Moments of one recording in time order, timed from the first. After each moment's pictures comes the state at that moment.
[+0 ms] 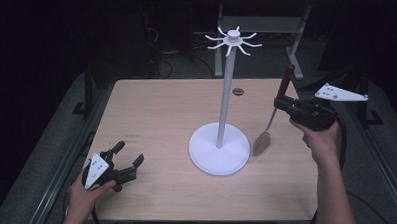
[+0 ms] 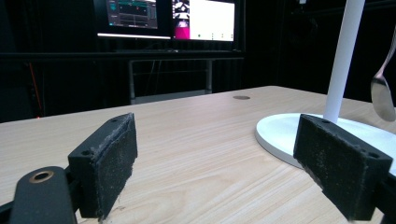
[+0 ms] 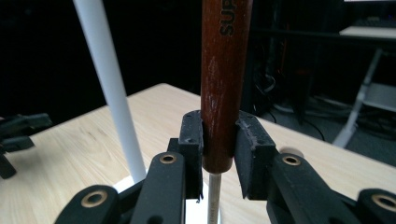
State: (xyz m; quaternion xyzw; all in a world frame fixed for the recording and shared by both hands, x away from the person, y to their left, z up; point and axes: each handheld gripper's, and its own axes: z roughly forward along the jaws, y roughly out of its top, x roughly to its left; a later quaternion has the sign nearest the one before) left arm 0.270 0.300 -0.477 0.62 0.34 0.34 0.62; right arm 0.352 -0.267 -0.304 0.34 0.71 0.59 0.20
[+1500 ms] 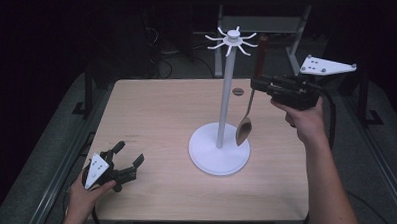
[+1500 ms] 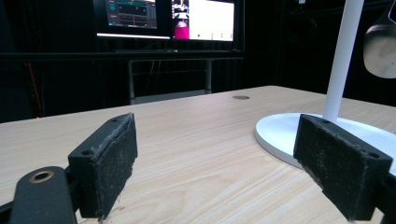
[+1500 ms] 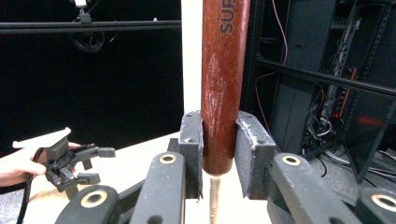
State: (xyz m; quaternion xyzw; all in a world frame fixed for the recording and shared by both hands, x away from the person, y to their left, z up) left arm 0.270 0.300 -0.477 0.62 0.34 0.34 0.62; right arm 0.362 -0.211 -0.237 0.22 0.72 0.64 0.16
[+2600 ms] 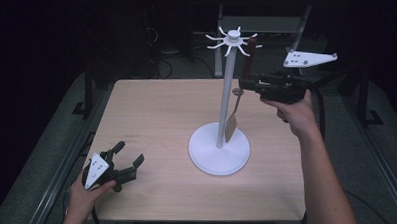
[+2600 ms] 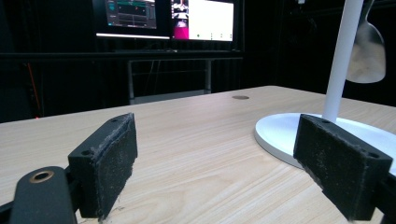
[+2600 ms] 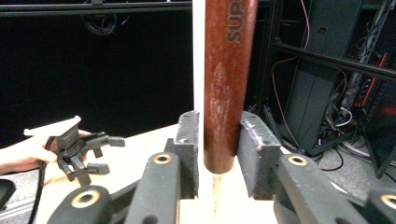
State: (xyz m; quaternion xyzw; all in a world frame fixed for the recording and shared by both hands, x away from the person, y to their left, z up) left arm 0.270 0.300 -0.477 0.62 0.34 0.34 0.62; right arm 0.377 -0.190 -0.232 0.20 0.75 0.61 0.13
